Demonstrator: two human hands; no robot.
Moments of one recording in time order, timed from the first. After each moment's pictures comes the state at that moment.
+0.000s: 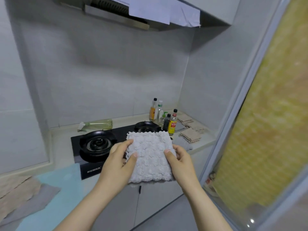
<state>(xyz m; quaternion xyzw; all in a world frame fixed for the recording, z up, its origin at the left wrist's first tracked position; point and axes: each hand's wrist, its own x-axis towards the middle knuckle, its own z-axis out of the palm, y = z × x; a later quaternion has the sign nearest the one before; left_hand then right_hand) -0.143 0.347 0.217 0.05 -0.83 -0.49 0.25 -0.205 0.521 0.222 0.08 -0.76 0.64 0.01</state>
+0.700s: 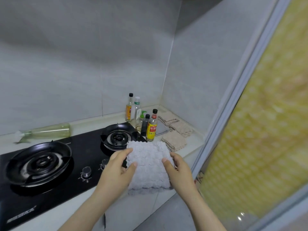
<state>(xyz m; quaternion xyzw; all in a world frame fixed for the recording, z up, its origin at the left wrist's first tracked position) -0.409 0.423 0.166 0.05 -0.85 -0.51 0.13 -0.456 0.611 0.167 0.04 -0.83 0.56 0.02</state>
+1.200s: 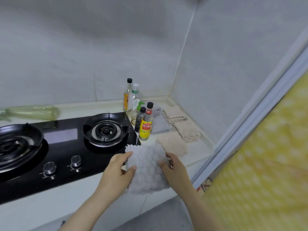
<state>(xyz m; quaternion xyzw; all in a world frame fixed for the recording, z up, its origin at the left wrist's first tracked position) -0.579 0.531 0.085 0.16 -0.82 -0.54 0.12 -0.667 0.712 0.096 0.10 -0.86 0.48 -0.11</state>
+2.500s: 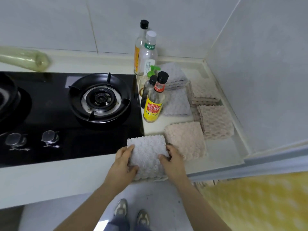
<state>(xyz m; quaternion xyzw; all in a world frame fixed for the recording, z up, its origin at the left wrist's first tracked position) -0.724 0.559 -0.063 0.30 -0.80 -0.52 -0.02 -0.851 0.701 -0.056 0.10 -0.88 0.39 -0.26</state>
